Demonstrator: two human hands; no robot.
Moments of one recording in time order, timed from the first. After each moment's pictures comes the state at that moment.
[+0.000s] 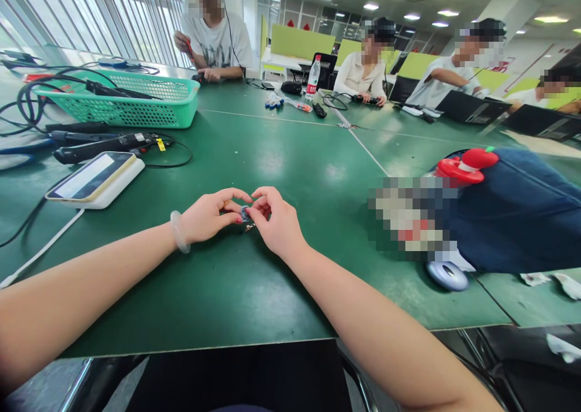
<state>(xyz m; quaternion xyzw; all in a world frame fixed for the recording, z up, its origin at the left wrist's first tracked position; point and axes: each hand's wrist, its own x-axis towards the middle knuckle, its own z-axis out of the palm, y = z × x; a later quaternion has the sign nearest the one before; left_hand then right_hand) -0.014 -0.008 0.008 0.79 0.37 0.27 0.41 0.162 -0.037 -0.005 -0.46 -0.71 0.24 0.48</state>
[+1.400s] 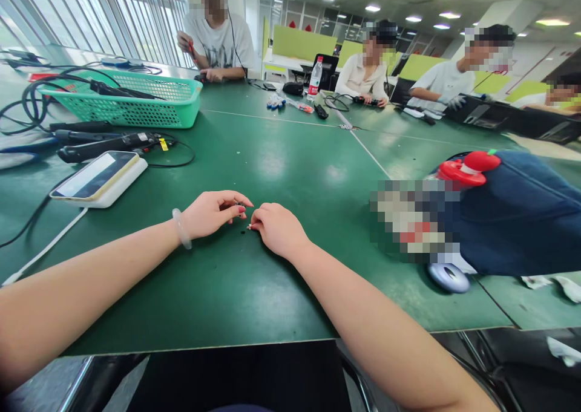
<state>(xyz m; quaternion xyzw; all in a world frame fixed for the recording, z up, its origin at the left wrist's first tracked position) -0.017 -0.005 0.007 0.77 0.43 0.27 0.38 0.169 -0.028 -0.011 -0.47 -0.85 0.10 0.20</state>
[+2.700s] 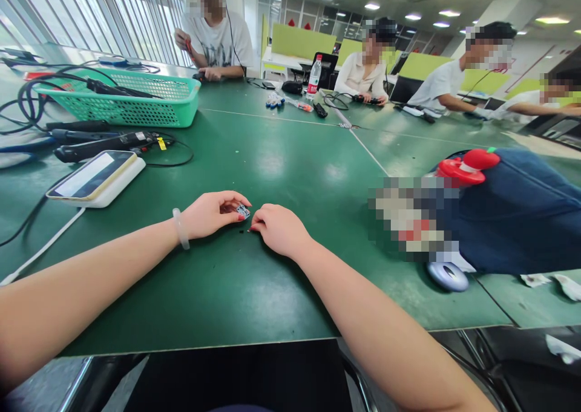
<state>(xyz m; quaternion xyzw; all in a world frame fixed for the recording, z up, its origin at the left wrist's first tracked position) -0.016 -0.001 0.002 0.78 0.43 0.27 0.37 0.174 -0.028 -0.005 -0.48 -0.84 0.15 0.19</state>
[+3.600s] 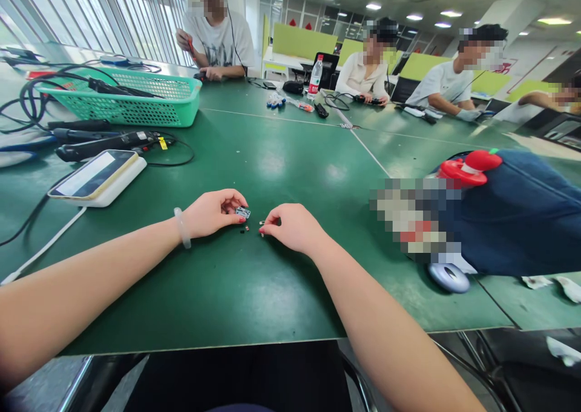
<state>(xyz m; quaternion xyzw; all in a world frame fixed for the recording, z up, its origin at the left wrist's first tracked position) -0.018 0.003 -0.003 0.78 0.46 0.25 0.34 0.193 -0.030 0.010 -0.55 -0.79 0.21 0.16</state>
